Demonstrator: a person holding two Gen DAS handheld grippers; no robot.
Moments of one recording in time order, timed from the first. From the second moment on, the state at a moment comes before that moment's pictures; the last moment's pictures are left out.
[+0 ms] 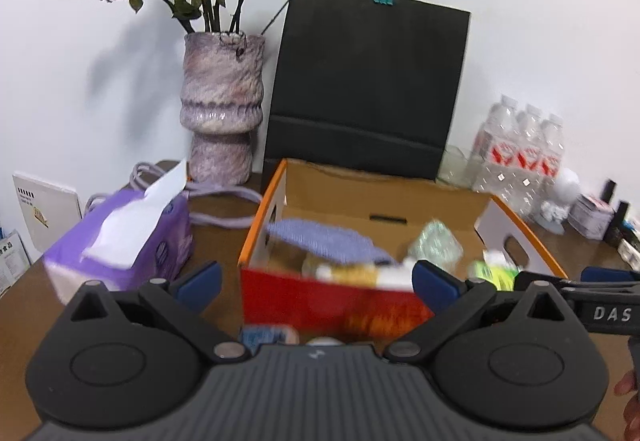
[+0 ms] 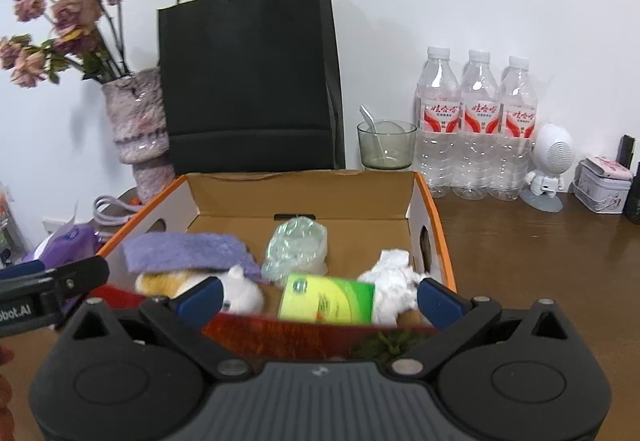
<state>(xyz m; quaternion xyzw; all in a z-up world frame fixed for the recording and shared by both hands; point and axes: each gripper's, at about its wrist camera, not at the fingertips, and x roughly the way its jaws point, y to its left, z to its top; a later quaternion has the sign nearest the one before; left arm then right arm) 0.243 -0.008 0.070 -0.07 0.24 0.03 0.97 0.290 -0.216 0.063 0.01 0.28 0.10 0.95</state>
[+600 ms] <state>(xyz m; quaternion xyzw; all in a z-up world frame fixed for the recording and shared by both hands) 0.127 0.030 0.039 -0.06 0.28 0.01 0.96 0.145 -0.209 0.015 -0.01 0.32 0.18 0.93</state>
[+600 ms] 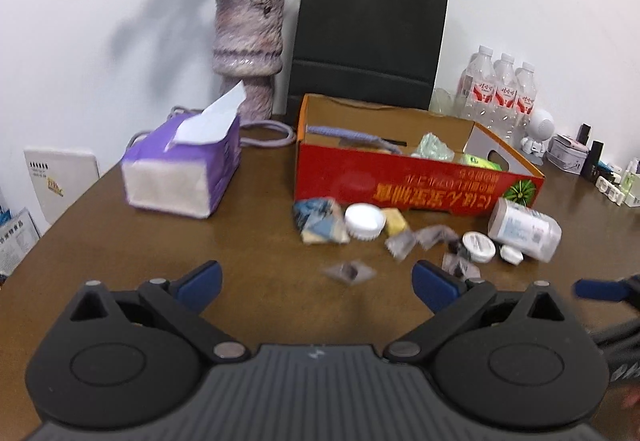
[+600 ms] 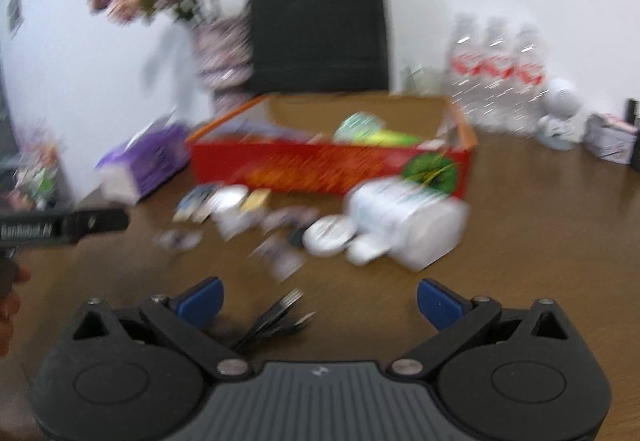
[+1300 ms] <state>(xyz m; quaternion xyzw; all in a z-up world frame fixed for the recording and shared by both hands) 0.124 0.044 0.027 -0.07 0.30 -0.02 0.95 0.140 -0.170 -0.007 -0.03 0.32 0.18 0.93</state>
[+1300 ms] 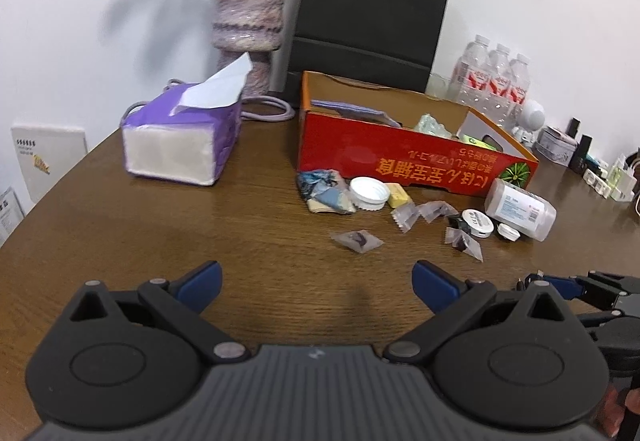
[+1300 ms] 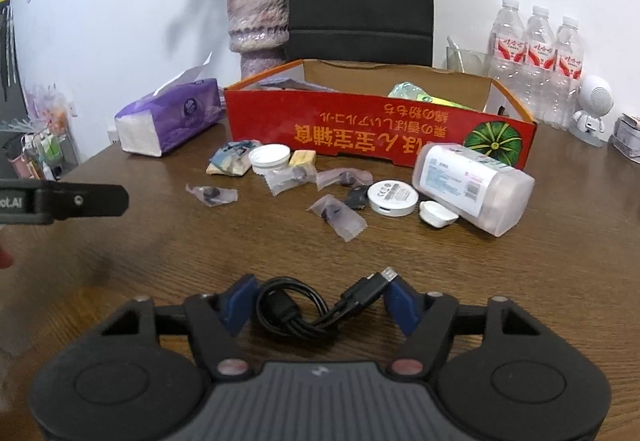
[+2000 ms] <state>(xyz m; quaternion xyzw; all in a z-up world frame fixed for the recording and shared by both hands) 0.205 0.004 0.000 0.04 0.33 -0.08 0.94 0.171 -0.190 0.004 -0.01 0.29 0.16 0.94</state>
